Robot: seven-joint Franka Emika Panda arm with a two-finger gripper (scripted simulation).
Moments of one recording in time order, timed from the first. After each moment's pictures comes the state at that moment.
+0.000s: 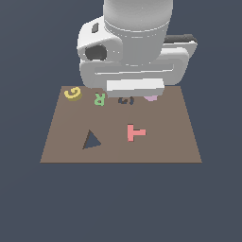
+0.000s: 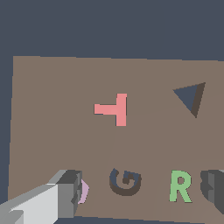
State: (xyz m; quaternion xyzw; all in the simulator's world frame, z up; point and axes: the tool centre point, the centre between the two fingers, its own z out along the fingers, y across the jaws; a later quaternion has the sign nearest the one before) arm 0.002 0.025 0.163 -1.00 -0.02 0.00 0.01
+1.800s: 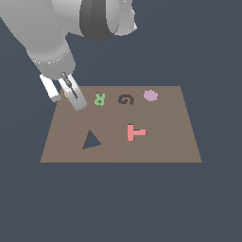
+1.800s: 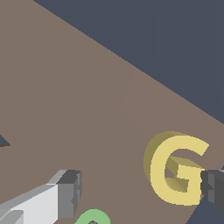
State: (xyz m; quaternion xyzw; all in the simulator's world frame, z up) arm -0.068 -0.163 0.066 -0.88 0.48 0.00 0.00
